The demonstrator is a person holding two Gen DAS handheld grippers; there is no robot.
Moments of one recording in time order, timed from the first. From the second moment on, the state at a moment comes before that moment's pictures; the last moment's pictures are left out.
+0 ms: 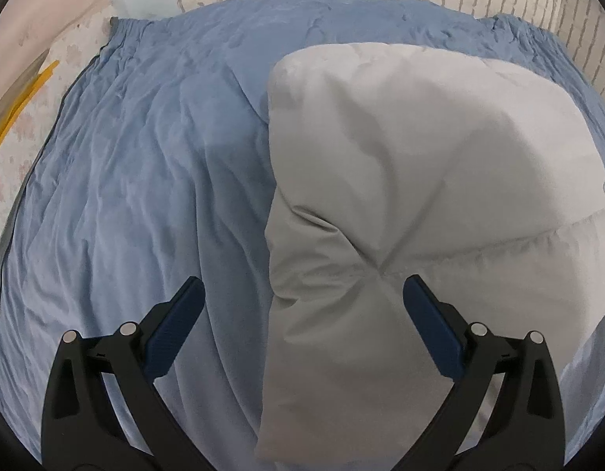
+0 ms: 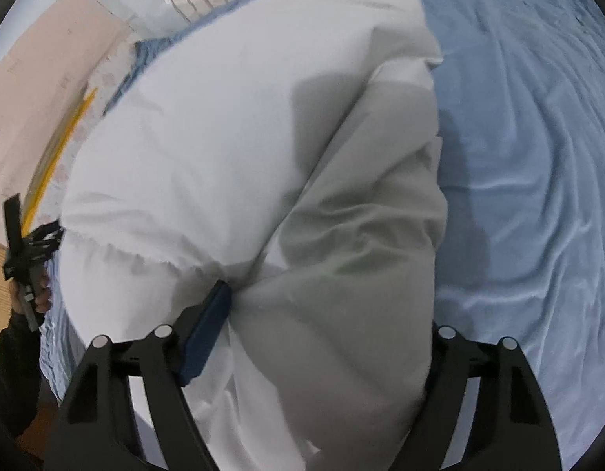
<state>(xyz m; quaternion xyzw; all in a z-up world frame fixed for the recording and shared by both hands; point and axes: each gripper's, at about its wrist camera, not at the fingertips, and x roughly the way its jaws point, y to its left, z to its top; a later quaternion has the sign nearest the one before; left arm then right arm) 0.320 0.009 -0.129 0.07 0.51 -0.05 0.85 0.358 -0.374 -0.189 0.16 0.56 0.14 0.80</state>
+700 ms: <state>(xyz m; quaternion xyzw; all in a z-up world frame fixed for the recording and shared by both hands) 0.357 0.023 -0.192 -0.08 0.61 -0.14 0.78 0.365 -0.337 -0.180 0.09 0.57 0.13 0.81</state>
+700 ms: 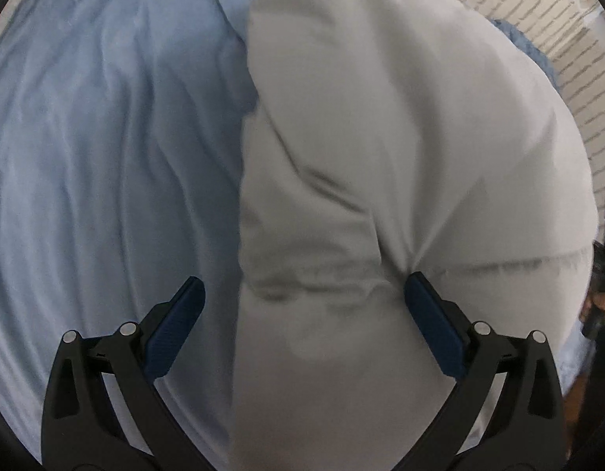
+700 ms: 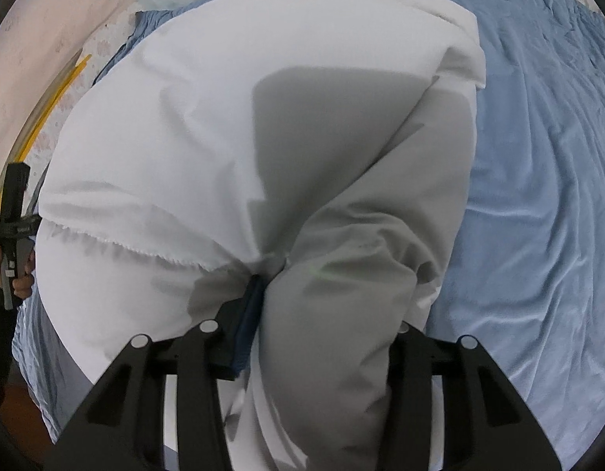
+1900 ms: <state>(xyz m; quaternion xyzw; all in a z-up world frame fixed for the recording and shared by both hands) 0.362 -0.025 -0.162 0.03 0.63 -0.15 0.76 0.368 -0.322 -0.182 0.09 0.56 0.10 0.82</state>
